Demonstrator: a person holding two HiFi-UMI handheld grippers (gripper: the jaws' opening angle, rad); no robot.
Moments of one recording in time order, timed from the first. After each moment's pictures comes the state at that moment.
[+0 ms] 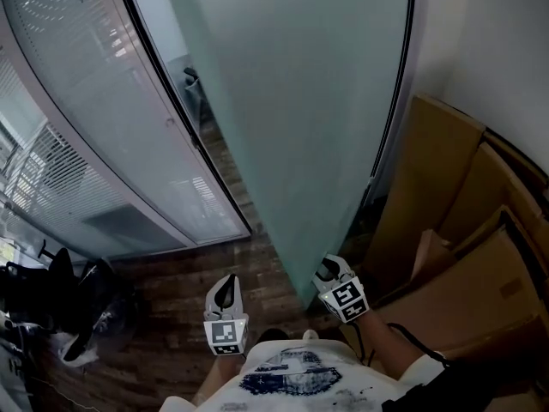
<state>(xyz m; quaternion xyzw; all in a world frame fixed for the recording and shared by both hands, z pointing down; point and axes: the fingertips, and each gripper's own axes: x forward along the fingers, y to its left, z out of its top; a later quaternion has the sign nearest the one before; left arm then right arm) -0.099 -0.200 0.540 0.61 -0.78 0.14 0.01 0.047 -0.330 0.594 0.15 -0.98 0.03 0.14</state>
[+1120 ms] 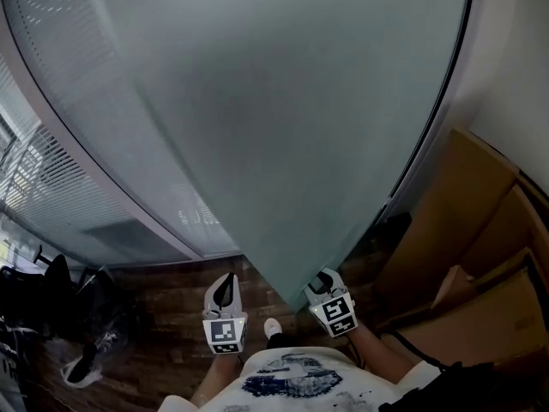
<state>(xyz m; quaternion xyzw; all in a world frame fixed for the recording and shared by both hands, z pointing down) -0.232 -0.261 0.538 0.60 -0.79 0.12 0.02 -0.089 -0.356 0.594 0.17 -0.97 0.04 0.15</state>
